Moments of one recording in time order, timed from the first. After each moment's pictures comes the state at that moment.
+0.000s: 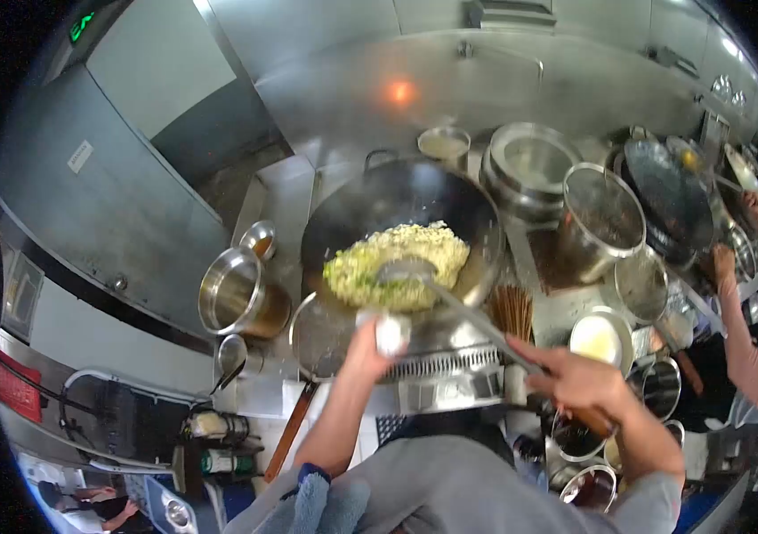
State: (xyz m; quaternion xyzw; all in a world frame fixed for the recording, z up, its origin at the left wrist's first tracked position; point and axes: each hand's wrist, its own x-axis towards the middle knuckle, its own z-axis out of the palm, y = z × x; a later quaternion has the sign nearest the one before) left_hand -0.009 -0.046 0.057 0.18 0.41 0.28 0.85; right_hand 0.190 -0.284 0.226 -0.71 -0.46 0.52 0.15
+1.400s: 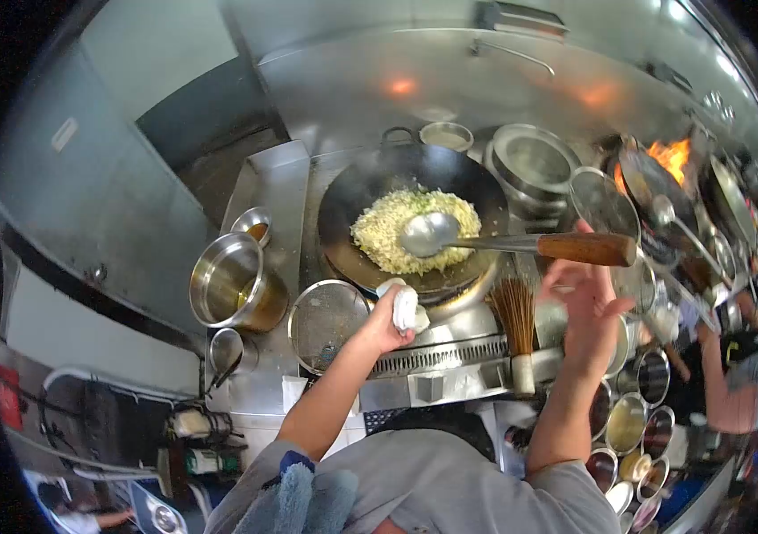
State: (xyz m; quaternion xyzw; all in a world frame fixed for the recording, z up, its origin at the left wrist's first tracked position) left_hand -0.010 0.010 0.039 0.24 0.39 0.02 0.89; right_hand 0.135 -0.204 0.235 -0.42 -0.41 0.18 0.79
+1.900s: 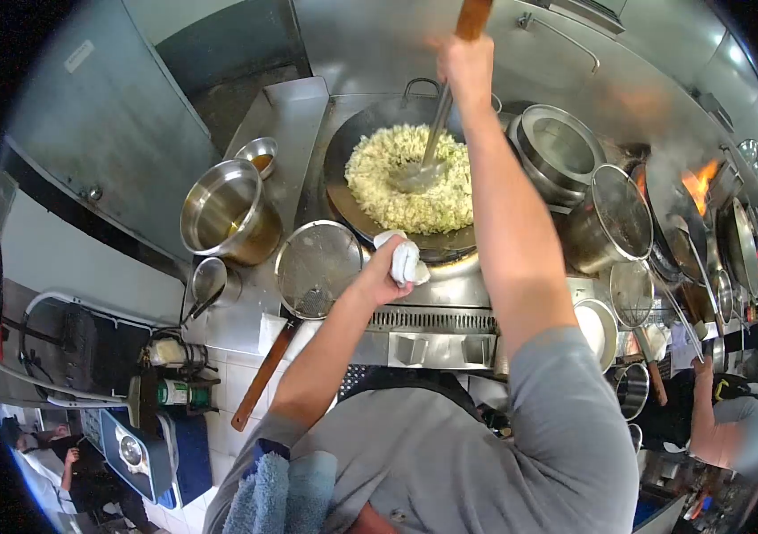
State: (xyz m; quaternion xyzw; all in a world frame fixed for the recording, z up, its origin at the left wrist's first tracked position) left_hand -0.003 -0.001 0.042 0.21 0.39 0.10 0.89; right_hand 0.199 0.080 0.274 -0.45 -0.46 0.12 0.76
